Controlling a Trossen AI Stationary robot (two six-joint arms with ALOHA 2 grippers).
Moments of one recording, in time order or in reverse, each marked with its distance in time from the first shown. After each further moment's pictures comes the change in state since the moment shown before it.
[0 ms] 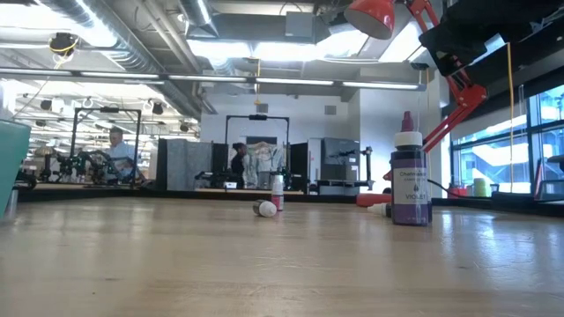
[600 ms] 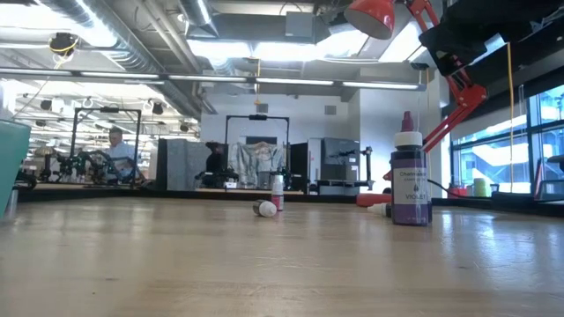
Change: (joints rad) left arm 0.008 -0.087 0.000 -0.026 -0.028 0.041; right arm 0.000 0.000 0.000 0.001 0.000 0.000
